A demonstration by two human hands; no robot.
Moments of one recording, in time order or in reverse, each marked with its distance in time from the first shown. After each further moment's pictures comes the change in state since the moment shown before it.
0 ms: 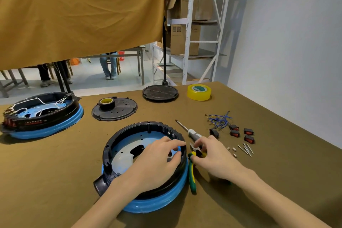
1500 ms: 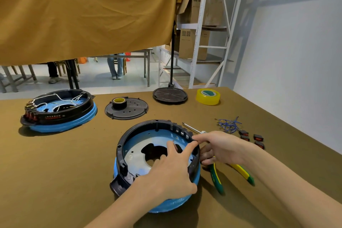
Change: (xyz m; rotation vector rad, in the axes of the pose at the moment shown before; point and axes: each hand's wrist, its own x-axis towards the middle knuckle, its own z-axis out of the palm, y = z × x) left_hand -0.016 0.009 0.003 0.172 -0.262 -0.187; right_hand 0.023 -0.051 -0.033 0.784 -0.419 0.433
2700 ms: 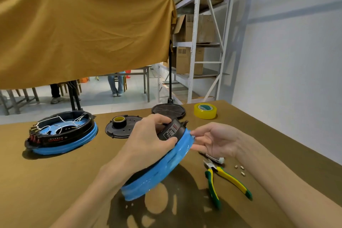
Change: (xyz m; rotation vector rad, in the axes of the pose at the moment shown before) left_hand -0.019 -0.003 -0.111 -0.313 0.572 0.129; right_hand -0.038 -0.059 -0.005 0.598 -0.236 -0.052
